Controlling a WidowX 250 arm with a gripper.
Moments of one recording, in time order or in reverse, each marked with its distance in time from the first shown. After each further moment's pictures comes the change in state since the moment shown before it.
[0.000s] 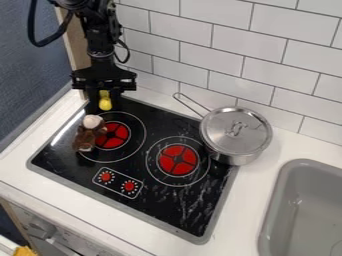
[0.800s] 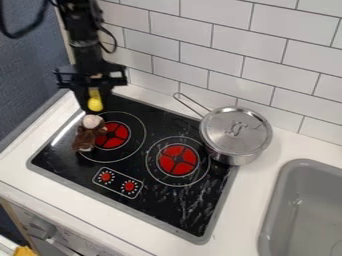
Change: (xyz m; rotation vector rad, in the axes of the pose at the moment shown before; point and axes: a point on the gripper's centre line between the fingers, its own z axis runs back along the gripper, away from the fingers) arm -0.035 0.012 0.050 -0.126 0.065 0.024
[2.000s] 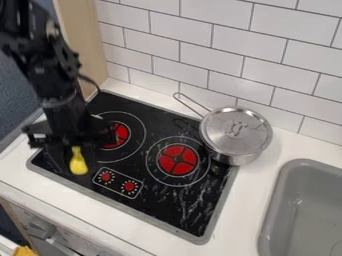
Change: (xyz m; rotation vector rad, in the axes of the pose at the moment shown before) arm -0.126 -0.001 -0.001 -0.025 -0.034 -0.068
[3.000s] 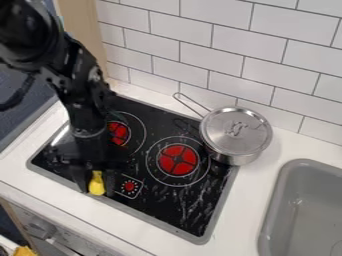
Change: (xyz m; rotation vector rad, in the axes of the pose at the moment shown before) arm -0.003 -0.018 -0.037 0.078 0.006 -0.102
